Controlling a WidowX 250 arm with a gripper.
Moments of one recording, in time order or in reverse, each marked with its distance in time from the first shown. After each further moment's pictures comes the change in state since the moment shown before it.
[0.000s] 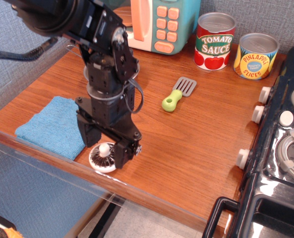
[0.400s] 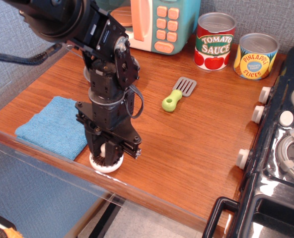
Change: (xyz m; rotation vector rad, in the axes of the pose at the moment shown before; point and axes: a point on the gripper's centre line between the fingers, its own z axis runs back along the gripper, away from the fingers) arm 0.000 0.002 -0.008 0.010 0.017 0.011
